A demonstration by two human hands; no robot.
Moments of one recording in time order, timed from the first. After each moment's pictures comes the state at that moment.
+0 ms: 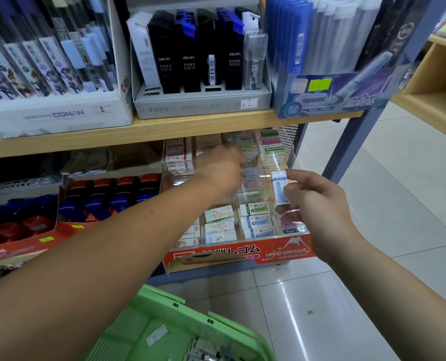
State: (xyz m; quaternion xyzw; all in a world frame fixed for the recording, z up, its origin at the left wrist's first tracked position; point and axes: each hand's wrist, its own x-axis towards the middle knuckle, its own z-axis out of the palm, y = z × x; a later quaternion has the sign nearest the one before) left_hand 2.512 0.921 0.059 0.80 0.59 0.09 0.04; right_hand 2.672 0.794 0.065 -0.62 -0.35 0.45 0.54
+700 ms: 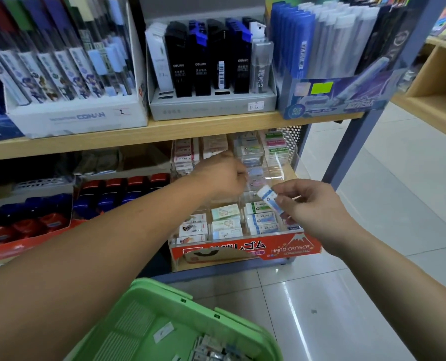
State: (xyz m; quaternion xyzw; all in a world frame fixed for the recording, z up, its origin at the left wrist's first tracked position) left_hand 2.487 0.902 0.072 0.84 0.53 0.04 0.11; right_hand 2.676 0.793 0.064 -0.65 -0.51 0.41 0.39
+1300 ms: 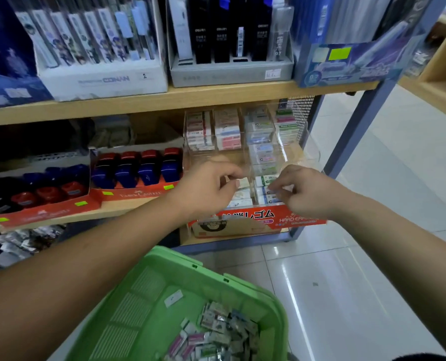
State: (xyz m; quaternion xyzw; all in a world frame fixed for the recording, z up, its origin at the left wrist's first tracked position) left_hand 2.429 0.813 0.050 0.82 0.46 0.25 0.24; right_hand 2.668 0.791 0.071 -0.62 -0.75 0.23 0.04
